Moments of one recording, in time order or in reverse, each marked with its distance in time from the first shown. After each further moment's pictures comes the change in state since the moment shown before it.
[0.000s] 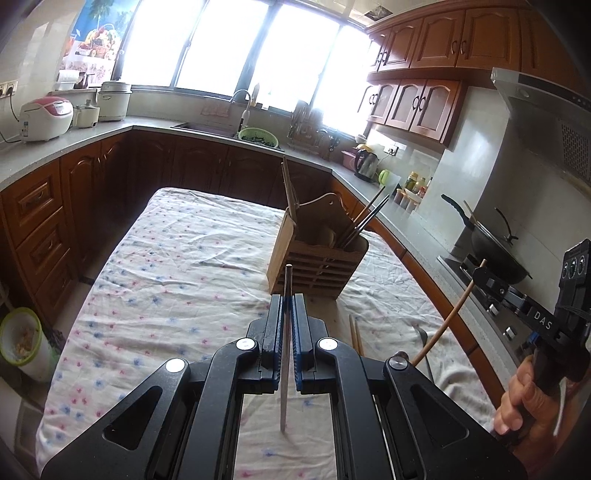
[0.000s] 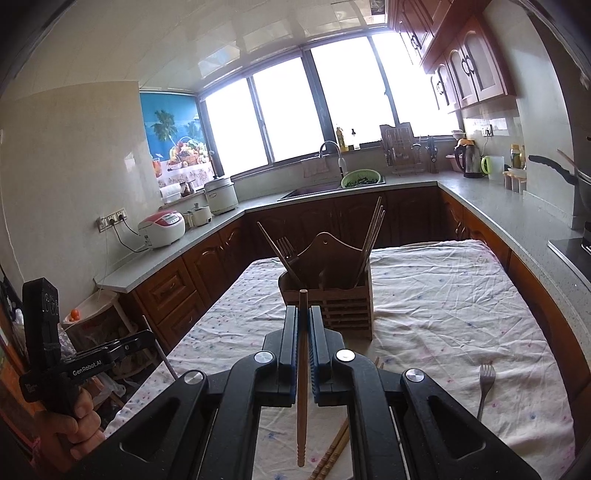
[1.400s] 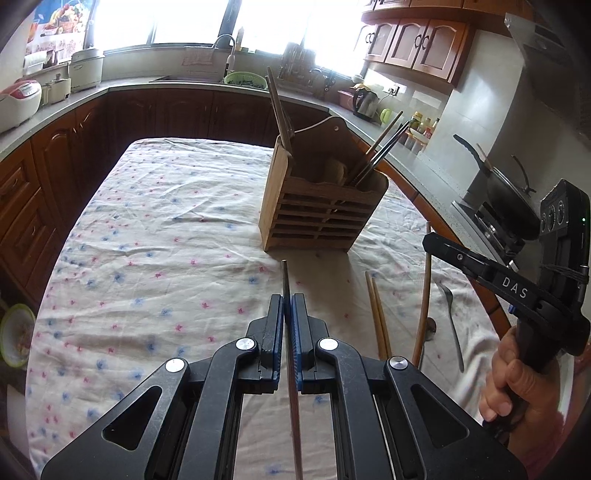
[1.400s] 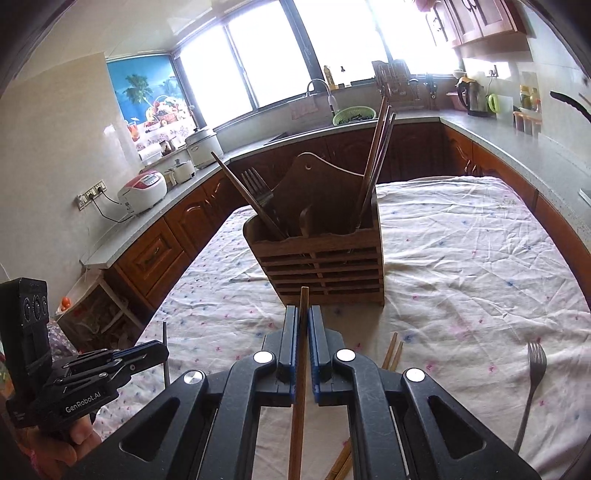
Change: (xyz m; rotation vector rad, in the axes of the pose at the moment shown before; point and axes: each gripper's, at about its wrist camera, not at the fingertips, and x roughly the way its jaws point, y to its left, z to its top) left arm 0.091 -0.006 -0.014 0.068 0.236 -0.001; right arm 0.111 -0.022 -0.018 0.074 0.227 0.000
